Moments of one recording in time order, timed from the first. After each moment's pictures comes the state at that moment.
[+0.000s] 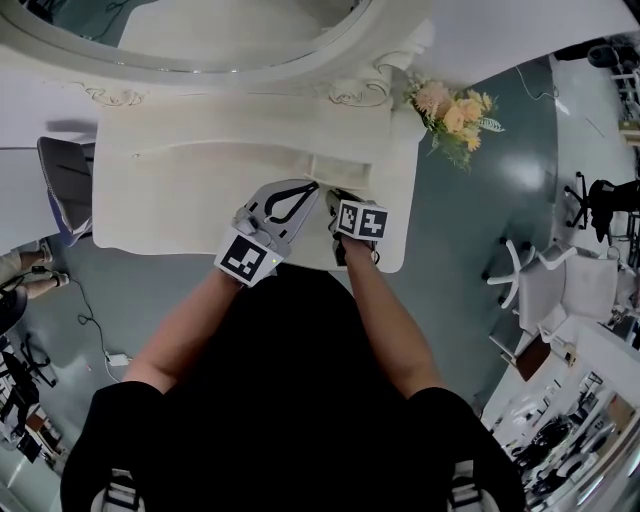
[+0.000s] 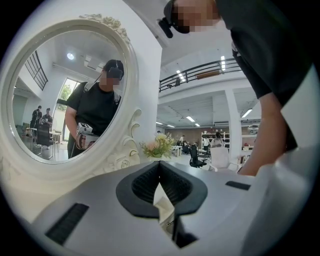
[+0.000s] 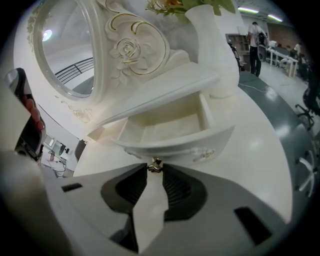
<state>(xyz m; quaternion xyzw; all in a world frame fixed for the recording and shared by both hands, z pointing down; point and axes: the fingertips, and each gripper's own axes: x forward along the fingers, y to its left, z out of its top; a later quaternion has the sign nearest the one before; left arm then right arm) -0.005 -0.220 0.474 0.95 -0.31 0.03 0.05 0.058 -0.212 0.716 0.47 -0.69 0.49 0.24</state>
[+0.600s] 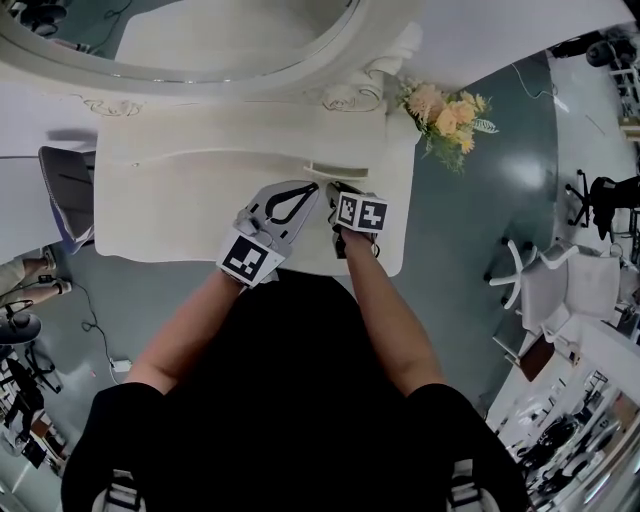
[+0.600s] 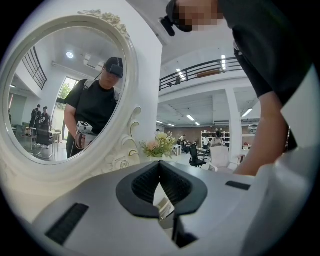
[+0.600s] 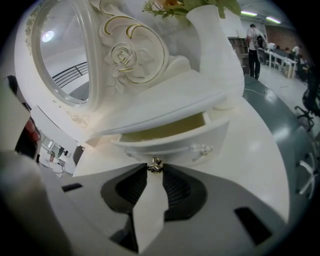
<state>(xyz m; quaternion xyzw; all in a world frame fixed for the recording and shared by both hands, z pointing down) 0.004 -0.230 0.474 0.95 -0.31 0.03 0.05 0.065 -0.243 0.710 0.48 -0.70 0.48 0.23</state>
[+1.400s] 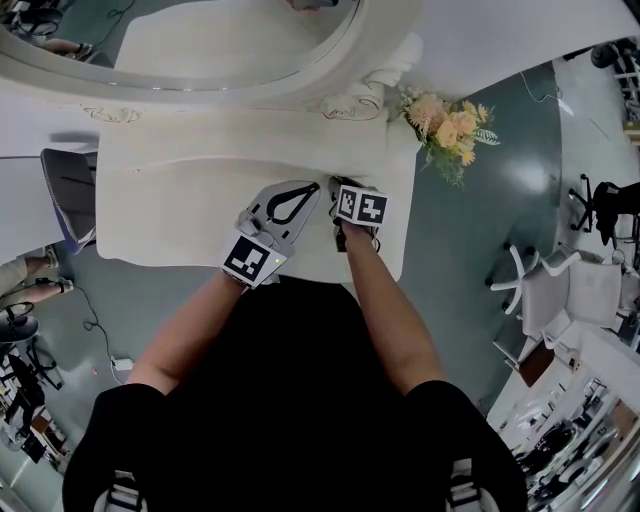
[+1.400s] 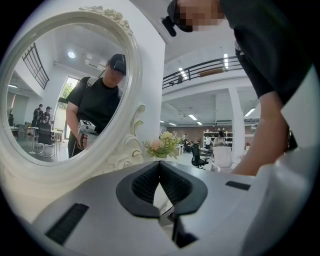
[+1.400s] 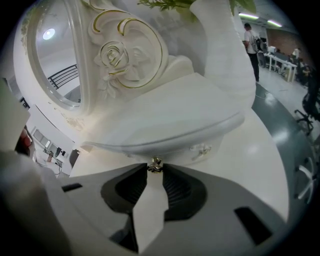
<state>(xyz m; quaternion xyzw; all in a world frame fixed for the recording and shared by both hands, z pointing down) 0.010 -0.252 0.477 0.95 -0.32 0.04 0.05 0.072 -0.281 0.714 0.49 -0.70 0.47 0.24</state>
